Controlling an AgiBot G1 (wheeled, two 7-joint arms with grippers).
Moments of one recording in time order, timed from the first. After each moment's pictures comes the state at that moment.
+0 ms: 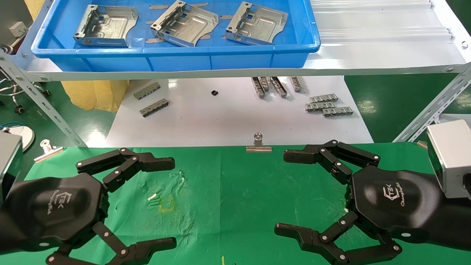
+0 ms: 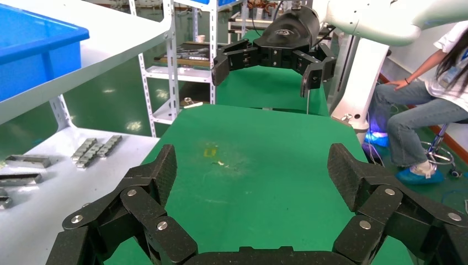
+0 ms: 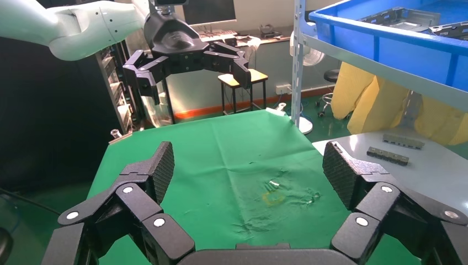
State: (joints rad) left arm -1.08 0.61 0.28 -1.28 0.73 1.49 -0.19; right arm 1.09 -0.57 -0.38 1.24 -0.65 -1.44 0.12
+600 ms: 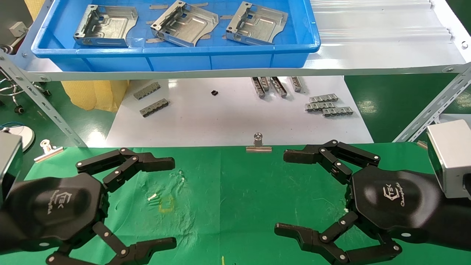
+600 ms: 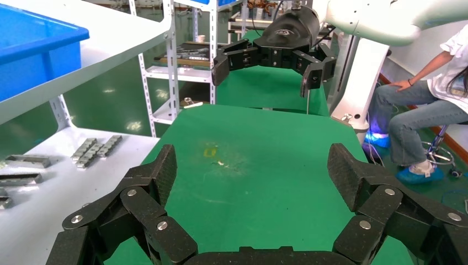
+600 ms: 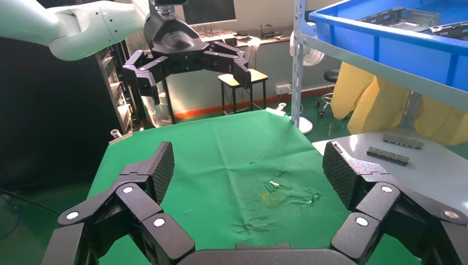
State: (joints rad) left arm -1.08 0.61 0.28 -1.28 0.73 1.49 -0.19; right arm 1.09 -0.57 -0.38 1.24 -0.65 -1.44 0.12
